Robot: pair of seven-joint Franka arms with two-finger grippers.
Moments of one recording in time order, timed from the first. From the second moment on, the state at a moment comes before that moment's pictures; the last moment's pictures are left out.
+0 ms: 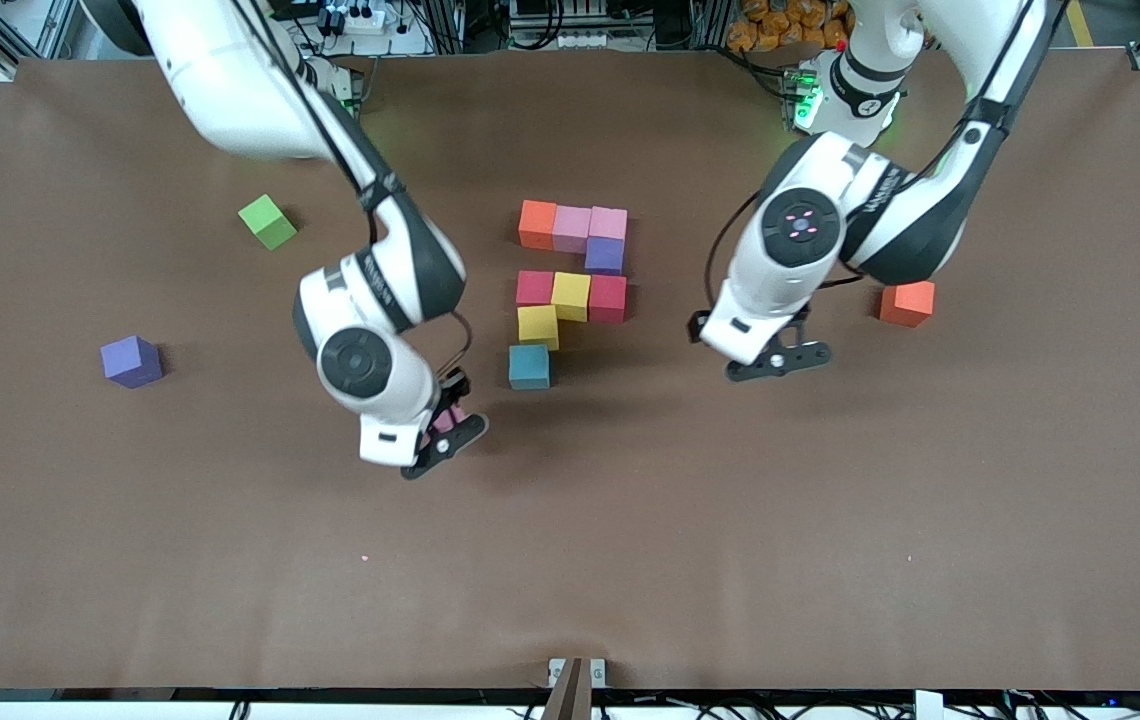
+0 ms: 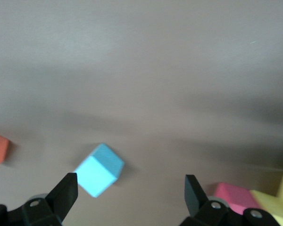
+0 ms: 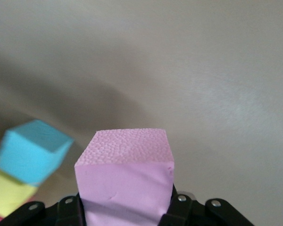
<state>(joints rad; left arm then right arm) -0.06 0.29 -0.48 -1.89 0.17 2.01 -0.75 0.51 0.65 -0.01 -1.40 0.06 1.96 -0.06</state>
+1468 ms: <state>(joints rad) 0.13 0.18 -0.59 -2.32 0.17 2.34 -0.25 0.75 0.68 -0.01 -1.43 0.22 2.21 1.70</state>
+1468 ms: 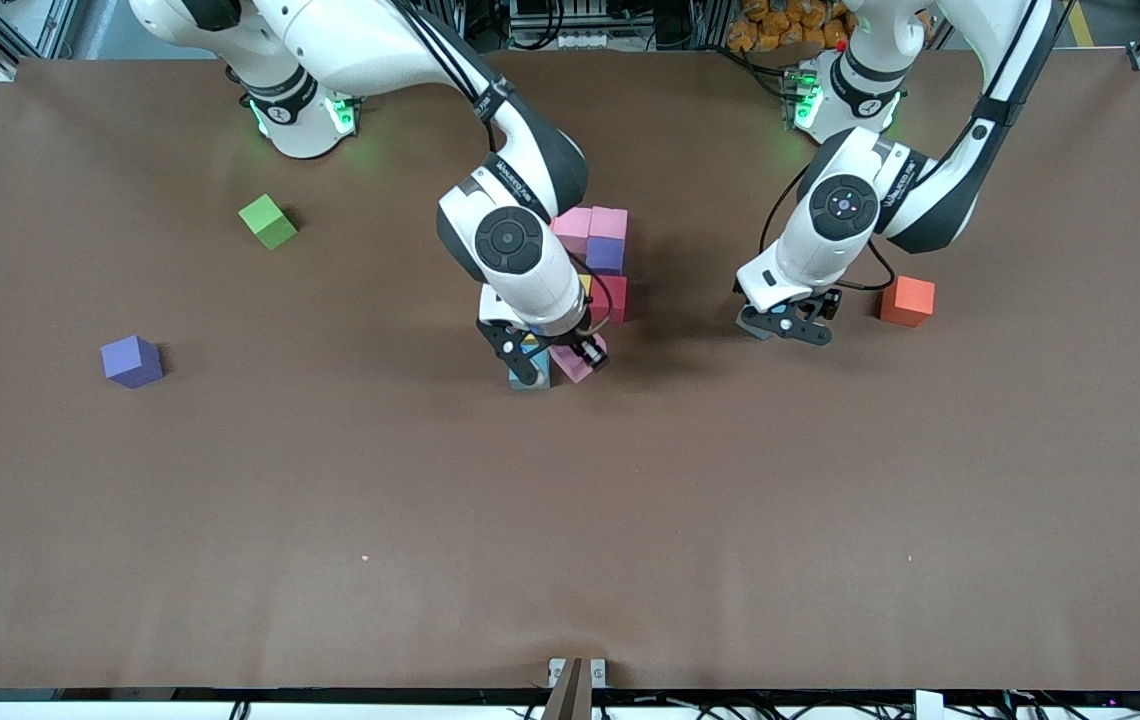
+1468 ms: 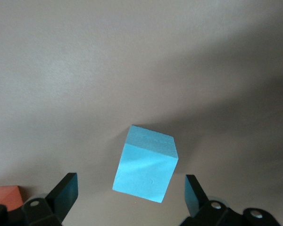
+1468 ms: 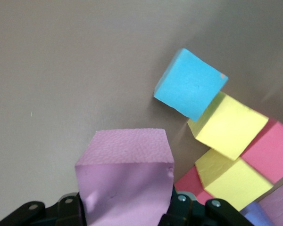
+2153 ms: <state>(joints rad) 0.13 0.20 -0.59 -2.38 0.17 2.37 -0.14 0.79 0.79 -0.02 -1.43 0.22 2.35 2.16</state>
